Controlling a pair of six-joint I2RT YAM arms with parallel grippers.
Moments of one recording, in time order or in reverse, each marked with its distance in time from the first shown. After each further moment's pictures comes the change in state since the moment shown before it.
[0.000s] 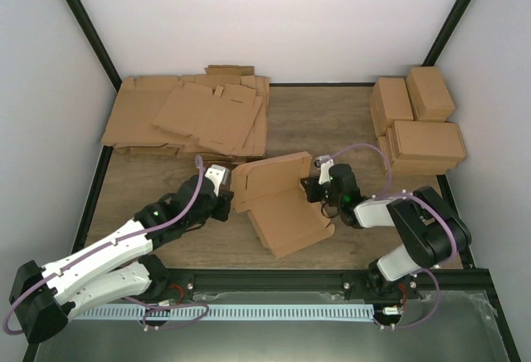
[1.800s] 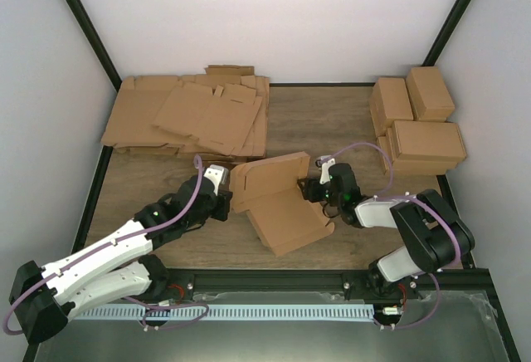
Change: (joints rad) left arm 0.000 -0.001 0.000 -0.006 -0.016 -0.022; right arm 0.004 -0.039 0.013 -0.093 0.060 -0.018
